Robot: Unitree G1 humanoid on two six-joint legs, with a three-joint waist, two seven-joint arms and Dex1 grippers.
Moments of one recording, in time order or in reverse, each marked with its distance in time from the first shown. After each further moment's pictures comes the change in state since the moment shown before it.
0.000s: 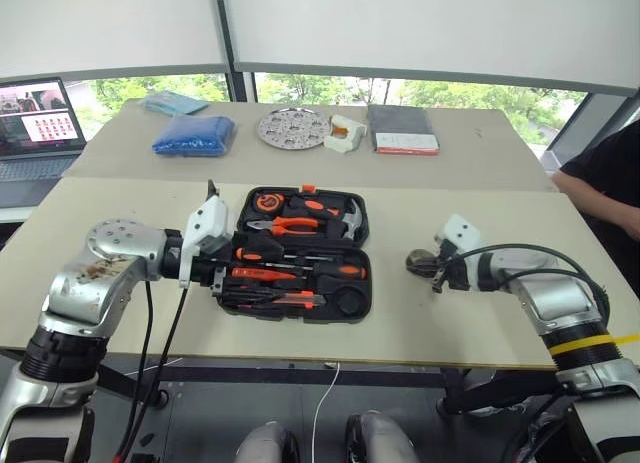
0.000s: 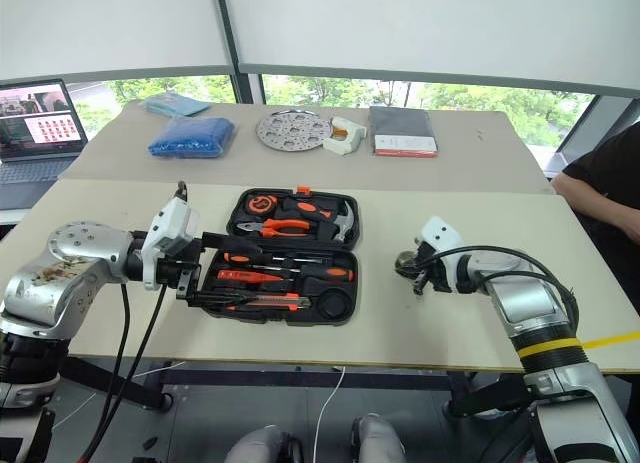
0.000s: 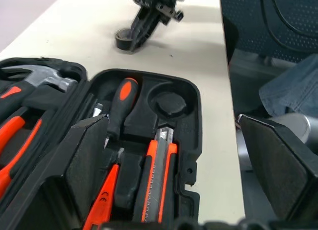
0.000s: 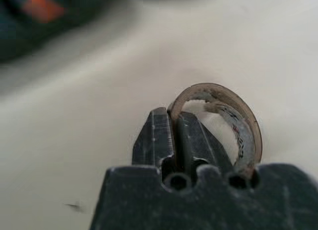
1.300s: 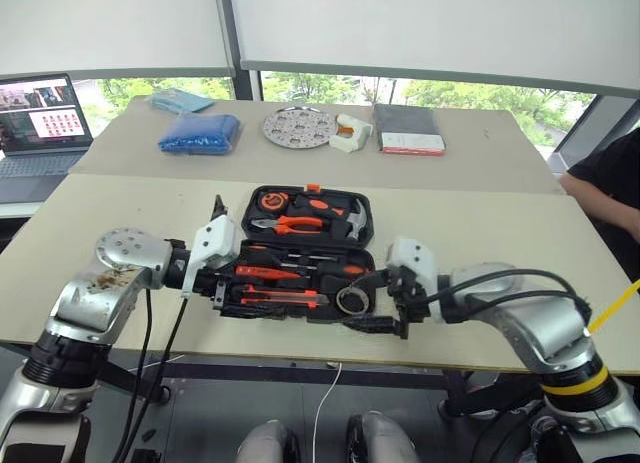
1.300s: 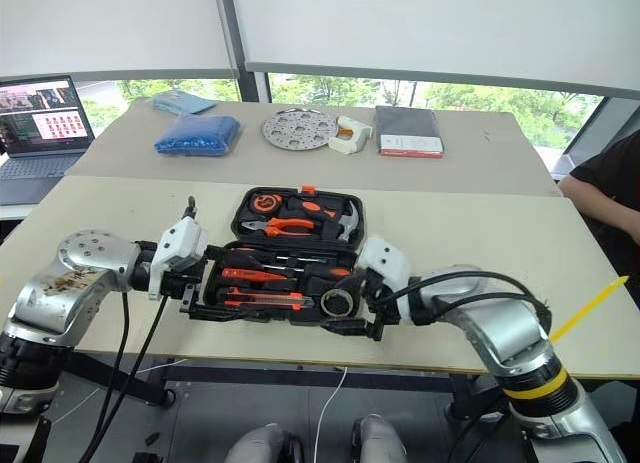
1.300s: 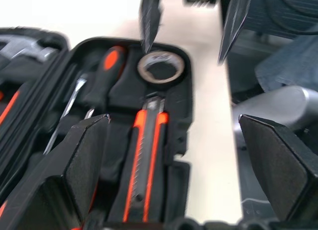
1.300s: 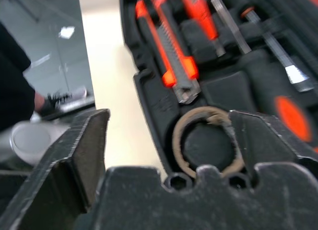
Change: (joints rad) left arm 0.047 0.022 -0.001 0.065 0.072 -0.070 0.037; right arm 0.100 0.015 -0.017 -0.511 0.247 0.342 -0.073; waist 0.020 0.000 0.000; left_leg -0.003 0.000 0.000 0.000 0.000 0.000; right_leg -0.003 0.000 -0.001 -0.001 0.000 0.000
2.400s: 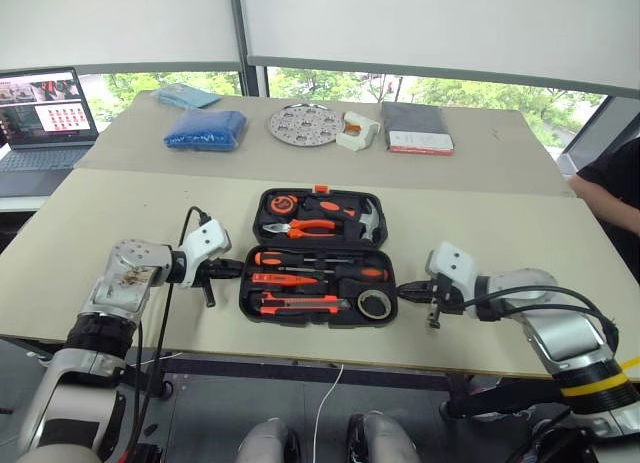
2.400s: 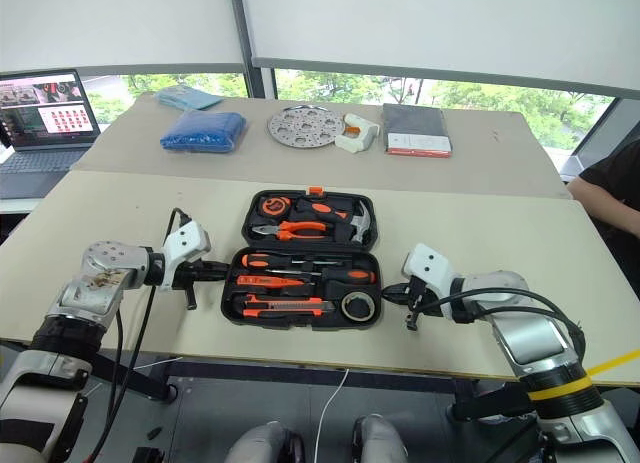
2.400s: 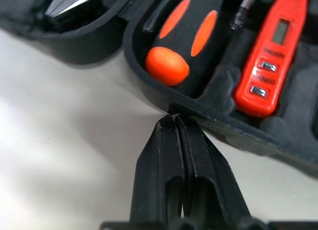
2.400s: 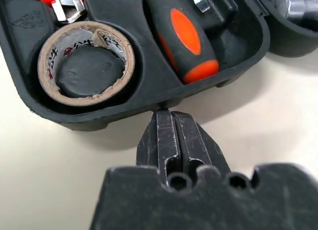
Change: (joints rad) left arm -0.130 -0.152 -0.090 0.515 0.315 -0.268 0.077; right arm 0.128 -0.057 0.005 0.309 -0.301 -0.473 0.086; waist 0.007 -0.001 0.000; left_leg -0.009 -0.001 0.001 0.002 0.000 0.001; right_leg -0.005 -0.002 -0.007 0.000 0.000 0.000
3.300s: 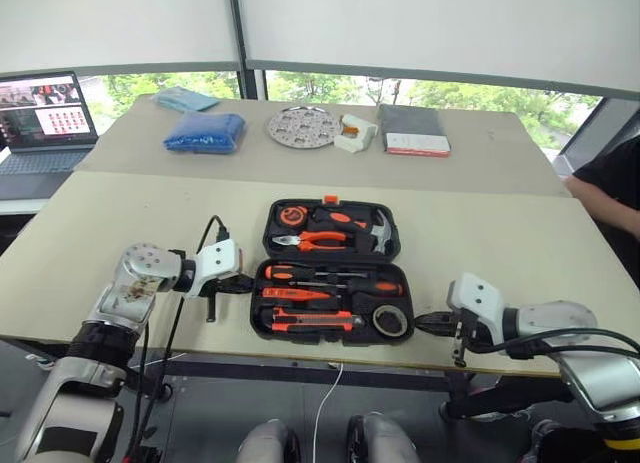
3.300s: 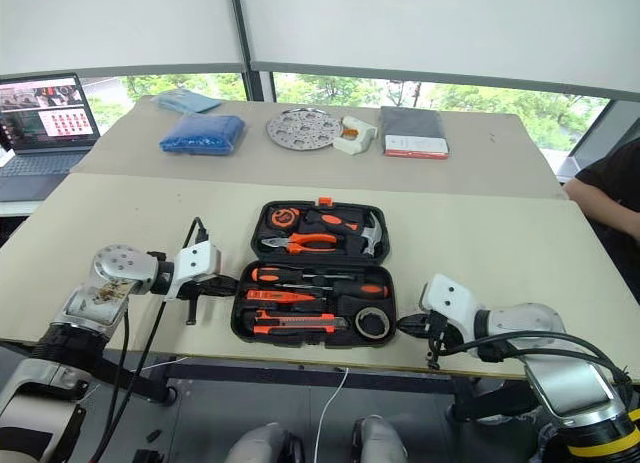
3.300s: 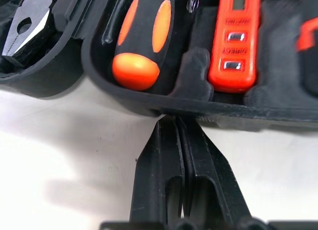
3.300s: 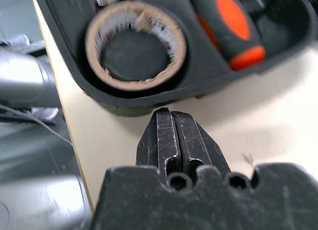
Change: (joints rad) left arm 0.025 0.030 -0.032 -0.006 0.060 -0.193 -0.098; right arm 0.242 -0.095 -0.111 -0.194 0.006 0.024 0.020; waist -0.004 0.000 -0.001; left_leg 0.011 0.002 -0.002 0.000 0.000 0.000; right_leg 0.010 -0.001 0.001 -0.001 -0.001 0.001
